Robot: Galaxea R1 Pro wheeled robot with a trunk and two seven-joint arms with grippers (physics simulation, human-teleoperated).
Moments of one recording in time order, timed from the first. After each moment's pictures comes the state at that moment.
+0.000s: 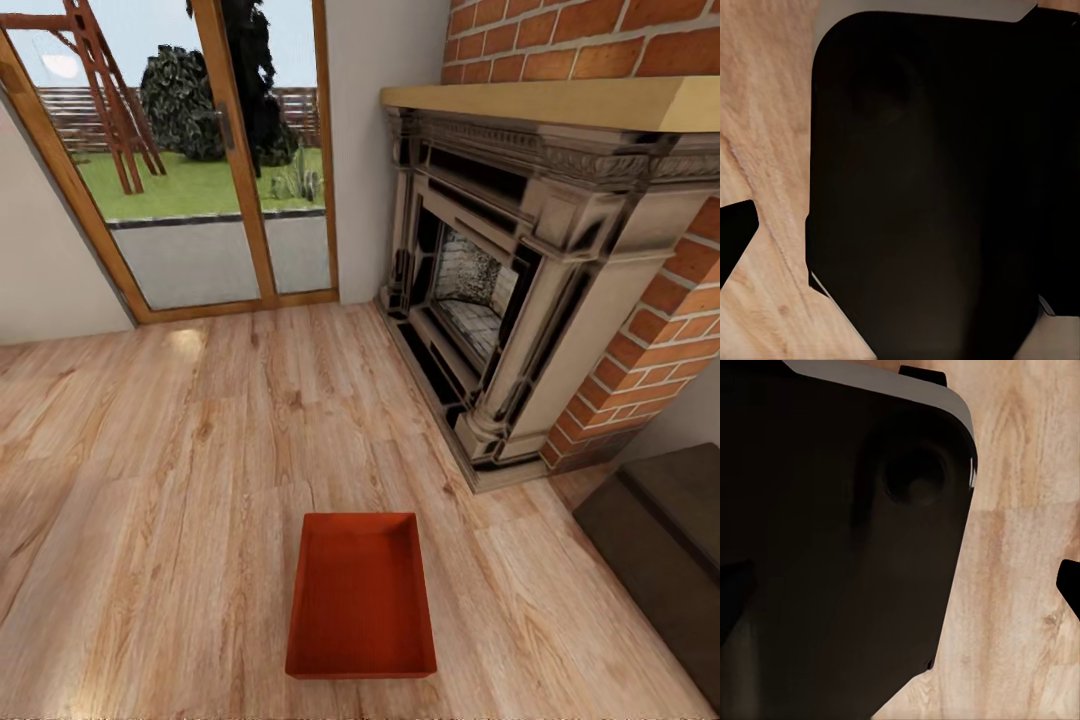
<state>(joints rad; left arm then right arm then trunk) -0.19 0.02 0.00 -0.02 0.14 -0.04 -0.08 -0.20 0.05 0.57 0.03 -0.43 -0.11 -0.12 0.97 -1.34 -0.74</state>
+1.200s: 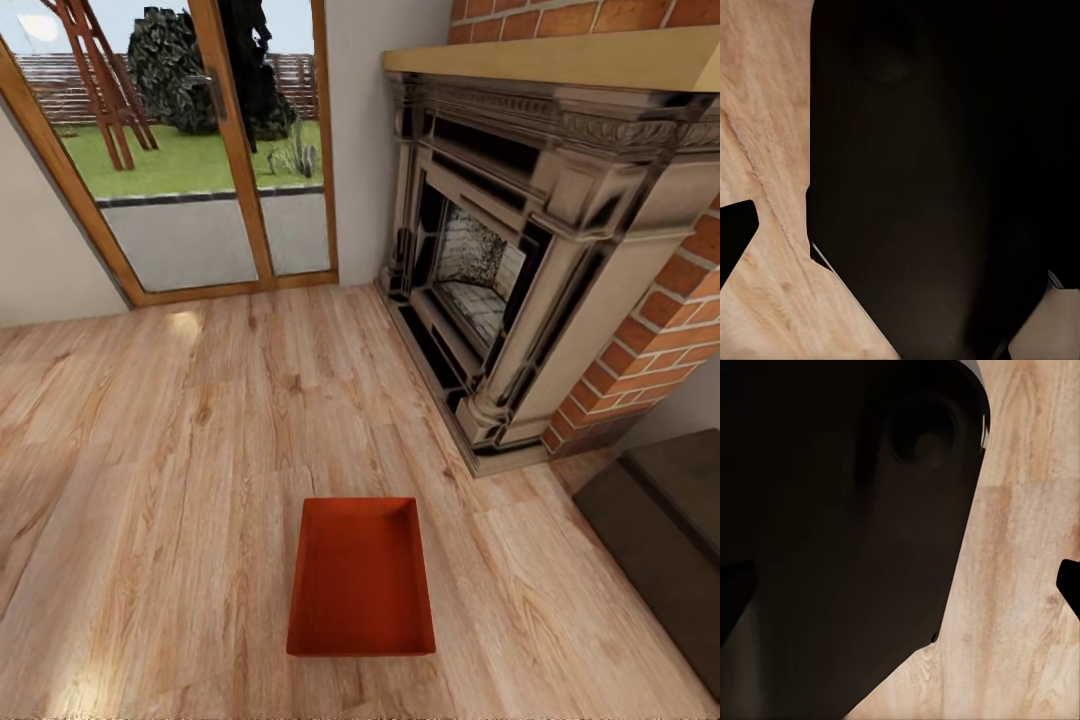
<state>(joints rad) -0.19 0.02 0.00 -0.02 0.14 -0.04 -0.08 -0.20 0.05 0.57 0.03 -0.43 -0.11 -0.12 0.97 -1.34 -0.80</state>
